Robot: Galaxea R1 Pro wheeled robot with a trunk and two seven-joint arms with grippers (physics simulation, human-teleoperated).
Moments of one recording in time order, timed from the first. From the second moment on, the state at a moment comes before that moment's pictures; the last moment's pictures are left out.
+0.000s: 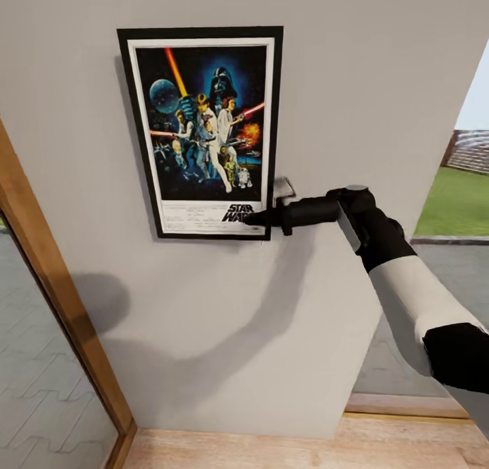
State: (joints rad) left arm -0.14 0.21 0.41 -0.04 0.16 -0.45 -0.75; right arm -1.29 -0.08 0.26 -0.90 -0.15 0.53 1.47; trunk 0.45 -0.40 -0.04
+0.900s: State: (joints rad) left arm -0.14 0.21 0.41 -0.04 0.16 -0.45 -0.75; right arm -1.28 -0.08 0.11 -0.85 -0.09 0.61 1.34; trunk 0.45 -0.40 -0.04
